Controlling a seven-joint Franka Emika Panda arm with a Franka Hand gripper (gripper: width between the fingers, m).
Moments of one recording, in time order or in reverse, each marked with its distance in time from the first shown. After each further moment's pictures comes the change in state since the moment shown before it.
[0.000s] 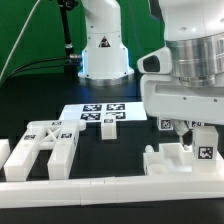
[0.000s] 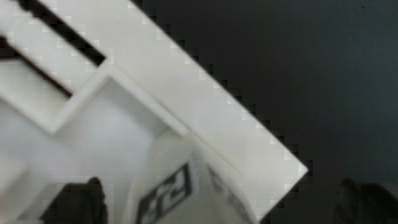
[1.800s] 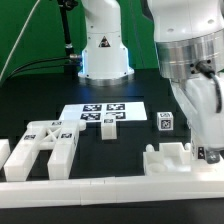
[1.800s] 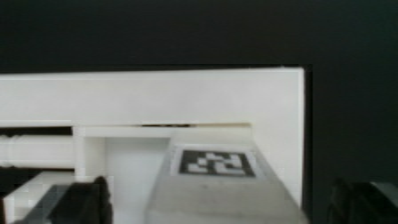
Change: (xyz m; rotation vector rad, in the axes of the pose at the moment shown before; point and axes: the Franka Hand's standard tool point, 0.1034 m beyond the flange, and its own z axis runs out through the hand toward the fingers) arm -0.001 0.004 0.003 0.022 -0.059 1.057
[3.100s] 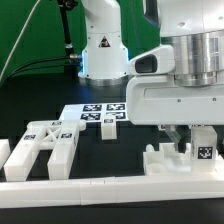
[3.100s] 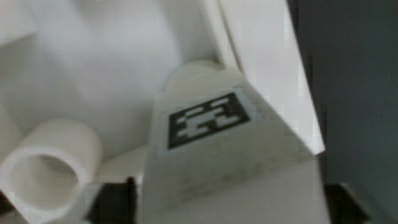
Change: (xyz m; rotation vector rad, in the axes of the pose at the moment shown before) arm 0.007 -0.010 -0.001 0.019 0.126 -1.104
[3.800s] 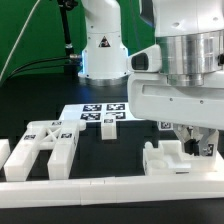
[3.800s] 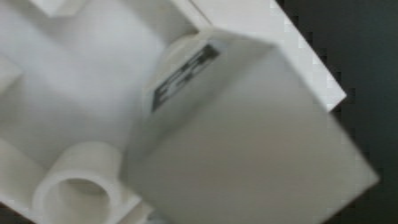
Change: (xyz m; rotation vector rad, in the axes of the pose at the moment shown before) arm 0.007 0.010 -0.001 -0.014 0.014 0.294
